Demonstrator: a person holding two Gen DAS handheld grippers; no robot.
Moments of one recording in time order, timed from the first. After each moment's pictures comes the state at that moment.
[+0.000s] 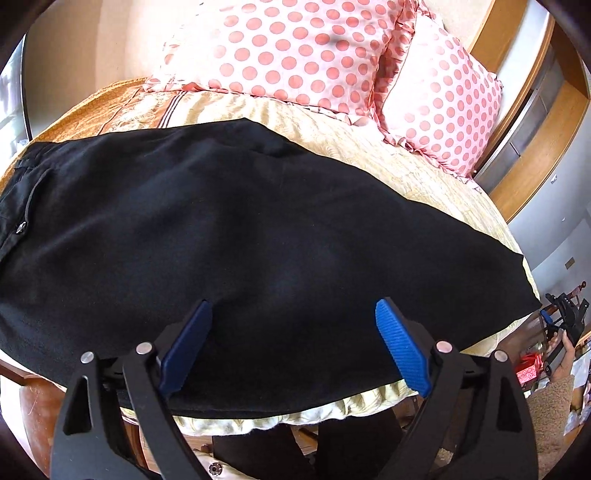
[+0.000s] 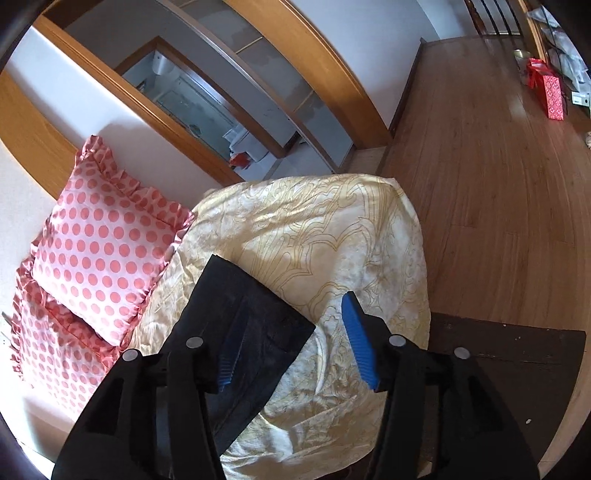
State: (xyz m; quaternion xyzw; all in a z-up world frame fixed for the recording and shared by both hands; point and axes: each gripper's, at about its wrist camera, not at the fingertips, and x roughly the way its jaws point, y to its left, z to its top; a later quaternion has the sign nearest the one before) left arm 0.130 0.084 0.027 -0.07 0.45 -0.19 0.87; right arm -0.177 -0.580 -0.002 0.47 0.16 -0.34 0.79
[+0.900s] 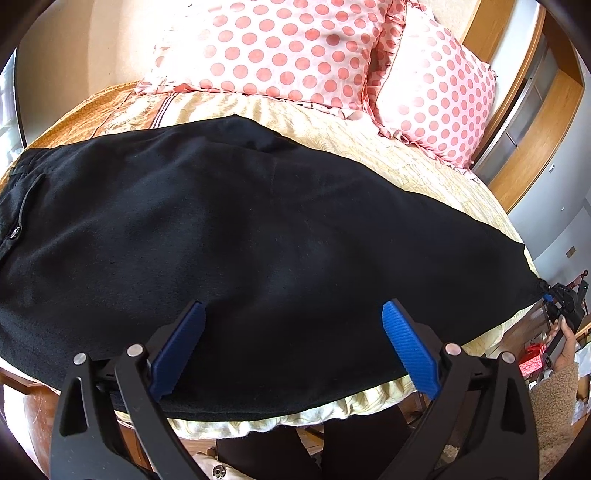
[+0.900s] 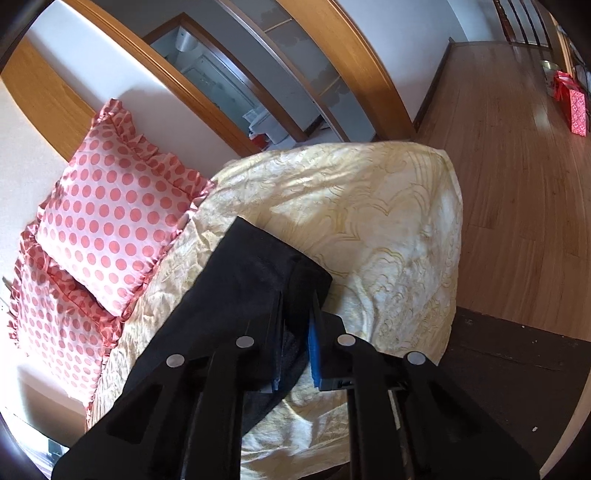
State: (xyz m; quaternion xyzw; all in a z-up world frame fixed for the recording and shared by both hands) left arm 0.129 0.078 0.022 -0.05 0.44 -0.20 0.87; right arm -0.146 -0.558 -0.004 0.44 0.18 -0.30 0.83
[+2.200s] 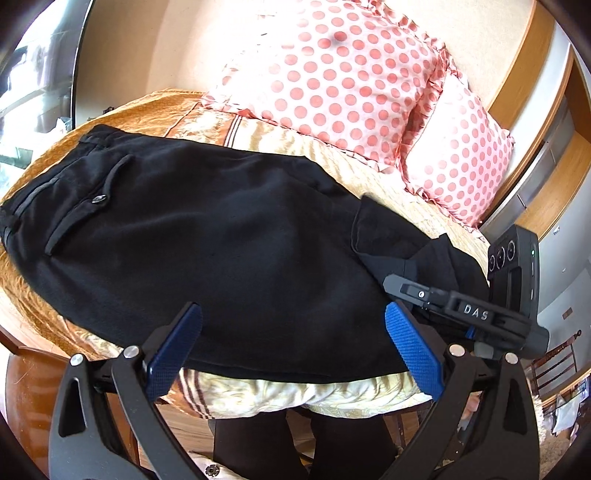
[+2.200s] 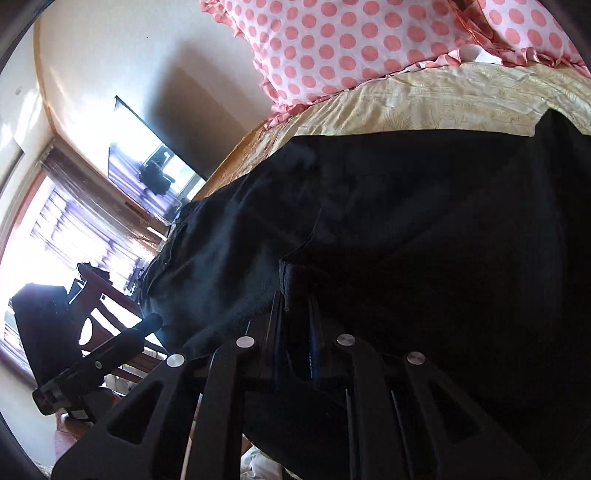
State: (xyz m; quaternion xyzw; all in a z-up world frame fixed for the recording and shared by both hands) left arm 0.097 0.151 0.043 -0.14 0.40 -0.15 0.90; right arm 0.120 -0.121 0.009 0.23 0.41 0.24 0.85
